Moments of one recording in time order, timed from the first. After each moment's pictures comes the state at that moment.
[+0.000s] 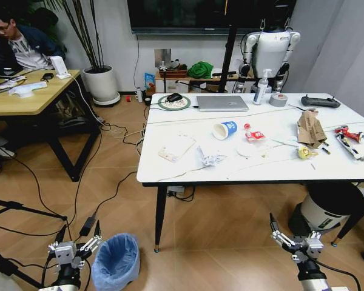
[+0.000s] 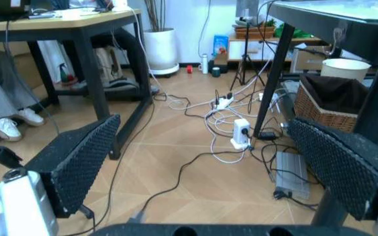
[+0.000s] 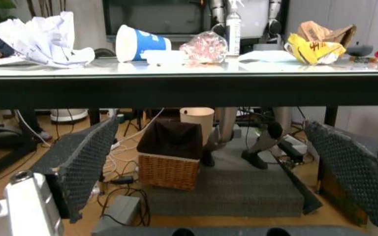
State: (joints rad) left arm 1.87 -1.47 -0.76 -2.05 -0.18 -0.22 -0.01; right arm -1.77 1.35 0.75 1.84 0.37 0.50 -0.20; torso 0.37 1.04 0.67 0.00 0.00
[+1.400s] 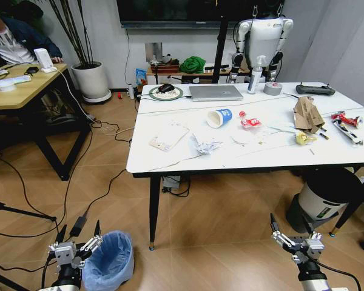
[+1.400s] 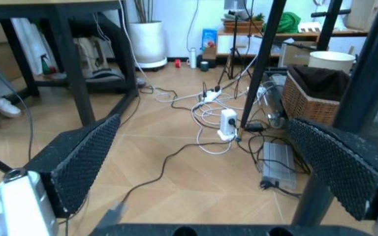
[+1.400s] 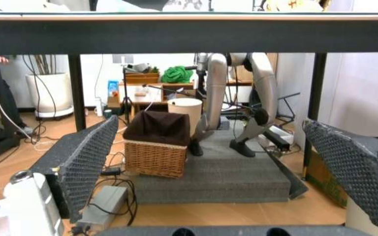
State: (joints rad) left arm 1.87 -1.48 -0.75 -2.04 -0.20 -0.23 -0.01; right arm -1.77 1.35 0.75 1.83 0.37 0.51 -0.20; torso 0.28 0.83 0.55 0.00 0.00
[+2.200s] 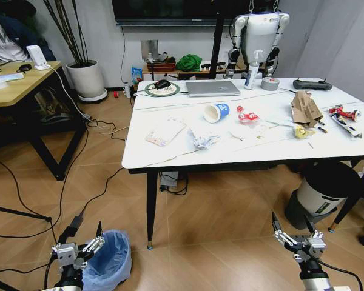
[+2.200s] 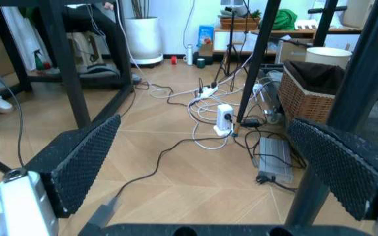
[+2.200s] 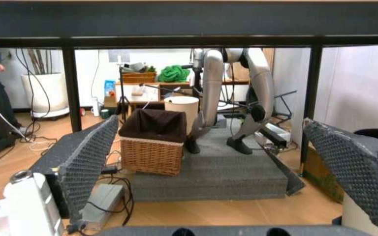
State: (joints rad) left arm 1.86 -1.48 -0.75 -2.02 -0.20 -0.24 0.00; right arm -1.76 1.34 0.75 1.83 0.38 0.50 -0.20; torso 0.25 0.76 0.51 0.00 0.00
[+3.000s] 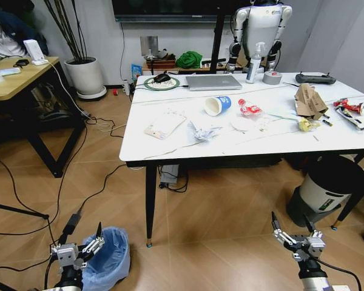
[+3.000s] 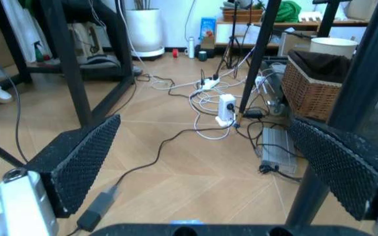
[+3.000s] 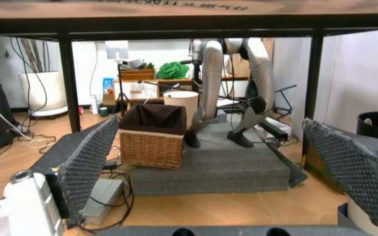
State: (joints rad) left arm 1.86 -1.48 -0.76 -2.02 -0.22 -0.24 0.00; right arm -1.74 1.37 0.74 1.82 0.37 0.51 -0.20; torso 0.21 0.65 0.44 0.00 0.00
